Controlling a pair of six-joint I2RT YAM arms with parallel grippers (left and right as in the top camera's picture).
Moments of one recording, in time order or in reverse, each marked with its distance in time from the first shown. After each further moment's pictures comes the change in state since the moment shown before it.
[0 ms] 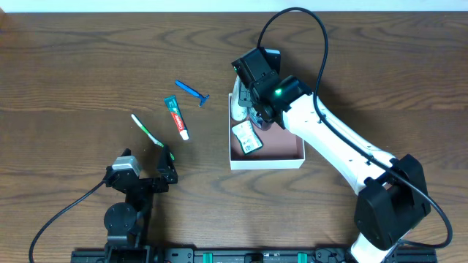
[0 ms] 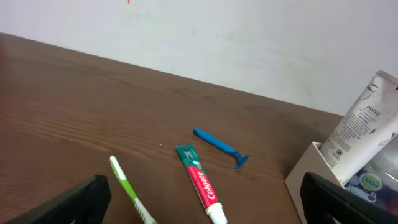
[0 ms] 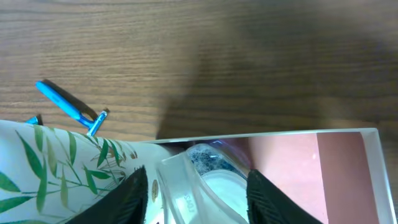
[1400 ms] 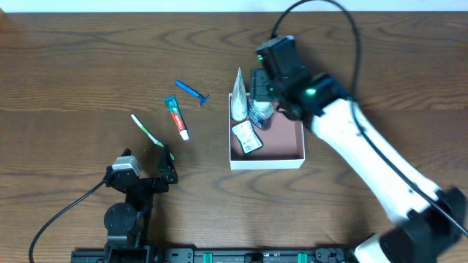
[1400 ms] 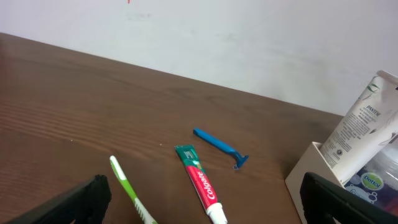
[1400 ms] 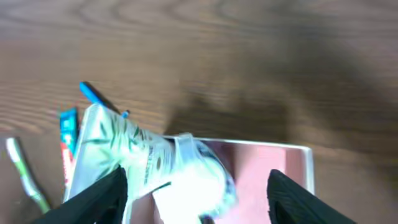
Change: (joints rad) left arm 0.000 0.000 0.000 0.000 0.000 0.000; right arm -0.080 -0.203 0.002 -0.072 -0.097 -0.183
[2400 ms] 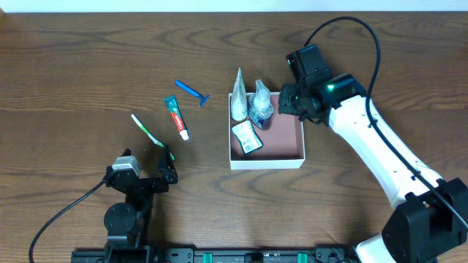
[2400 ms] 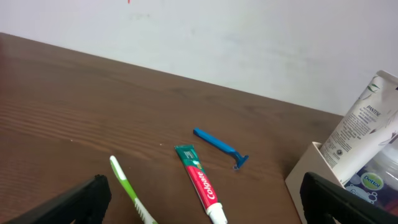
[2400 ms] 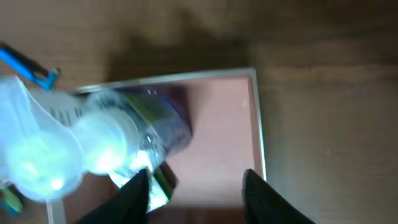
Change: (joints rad) left arm 0.000 0.000 0.000 0.000 0.000 0.000; right arm -0.158 0.029 -0.146 -0.057 -0.149 0.064
